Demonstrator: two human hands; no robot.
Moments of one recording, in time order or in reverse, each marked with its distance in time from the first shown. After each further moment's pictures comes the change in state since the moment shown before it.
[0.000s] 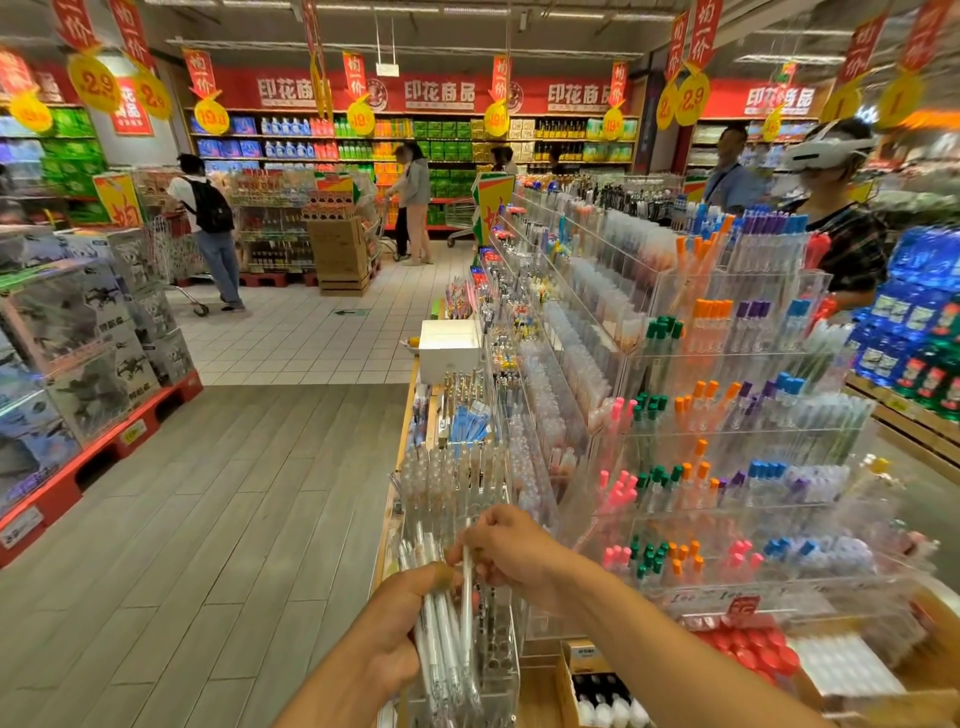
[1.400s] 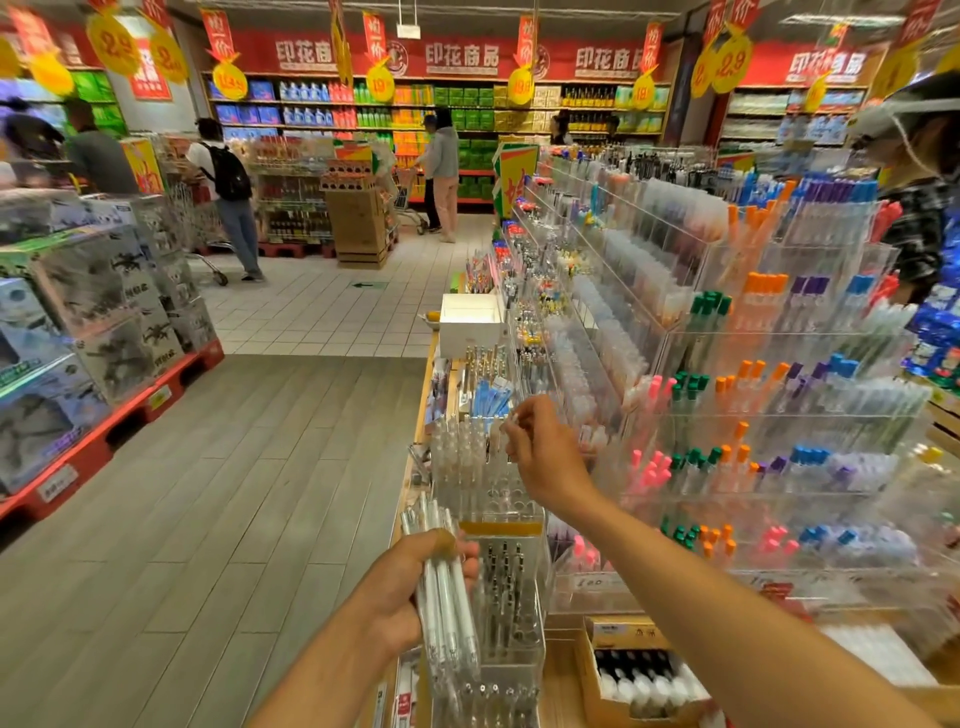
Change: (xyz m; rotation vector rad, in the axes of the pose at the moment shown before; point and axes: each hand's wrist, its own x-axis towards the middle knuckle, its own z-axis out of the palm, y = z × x) left_hand -0.007 0.014 -0.021 -0.067 -0.084 -0.031; right_hand 0.051 -0.022 -0.016 -0.542 0.465 -0.529
